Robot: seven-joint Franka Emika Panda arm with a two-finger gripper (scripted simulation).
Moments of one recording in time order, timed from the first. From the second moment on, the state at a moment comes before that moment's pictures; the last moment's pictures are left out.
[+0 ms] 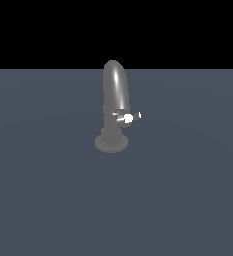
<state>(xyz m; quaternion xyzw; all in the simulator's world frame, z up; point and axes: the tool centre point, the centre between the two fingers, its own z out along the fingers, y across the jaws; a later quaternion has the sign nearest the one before) -0.062 0.015 0.448 -0.92 0.24 0.31 0.11</state>
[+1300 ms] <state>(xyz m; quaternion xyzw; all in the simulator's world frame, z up) 0.034 -0.023 0.339 -0.74 0.40 0.51 0.17</state>
